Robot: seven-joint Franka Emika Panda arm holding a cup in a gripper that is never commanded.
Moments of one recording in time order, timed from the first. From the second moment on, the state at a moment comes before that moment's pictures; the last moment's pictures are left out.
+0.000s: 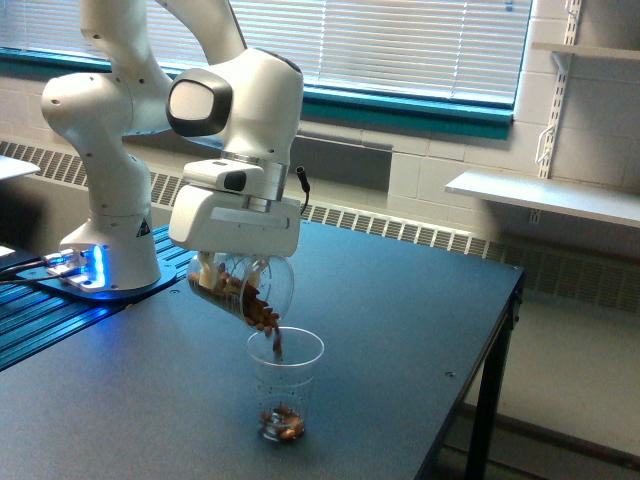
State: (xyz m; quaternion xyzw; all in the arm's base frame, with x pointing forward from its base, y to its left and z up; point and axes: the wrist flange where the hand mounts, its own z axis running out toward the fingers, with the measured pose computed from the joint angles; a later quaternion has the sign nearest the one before) arm 0.418 -0.210 0.282 0.86 -0.48 0.07 0.13
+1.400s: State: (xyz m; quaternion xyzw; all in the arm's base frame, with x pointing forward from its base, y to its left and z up) arm 0.435 -0.208 0.275 0.87 -0.47 0.04 0.17
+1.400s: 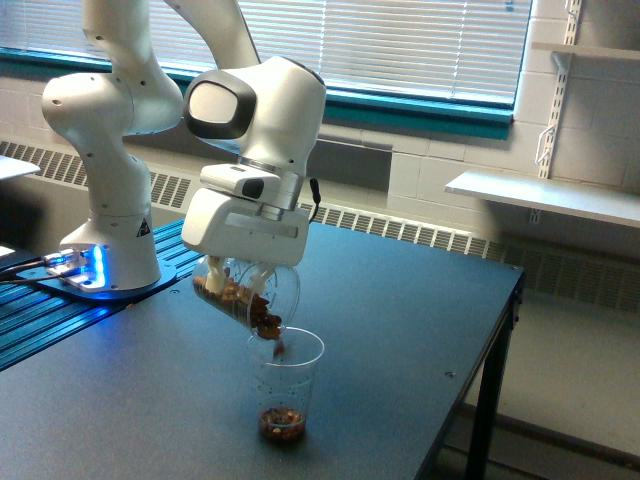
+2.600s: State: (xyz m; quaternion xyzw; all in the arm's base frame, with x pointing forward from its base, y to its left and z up) arm 0.451 -0.203 0.267 0.87 -0.45 0.03 0.21
